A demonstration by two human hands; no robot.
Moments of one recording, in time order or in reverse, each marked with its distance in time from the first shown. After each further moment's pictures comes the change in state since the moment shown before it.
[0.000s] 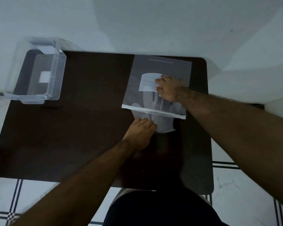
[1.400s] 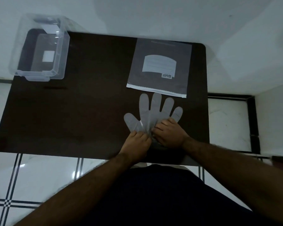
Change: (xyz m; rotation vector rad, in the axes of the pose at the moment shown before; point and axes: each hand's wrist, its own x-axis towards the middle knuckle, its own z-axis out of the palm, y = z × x) left_hand -0.127 0.054 0.040 0.081 -0.118 0.022; right_hand -0.191 -0.055 0.178 -0.175 0.239 -0.518
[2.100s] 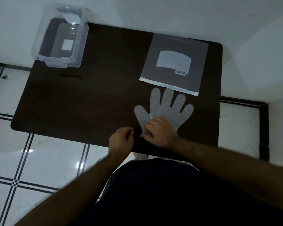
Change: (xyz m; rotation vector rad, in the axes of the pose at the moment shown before) left_hand -0.068 -0.022 0.014 -0.671 0.400 -0.810; right_hand 0.042 -0.070 -0.009 0.187 0.069 0.085
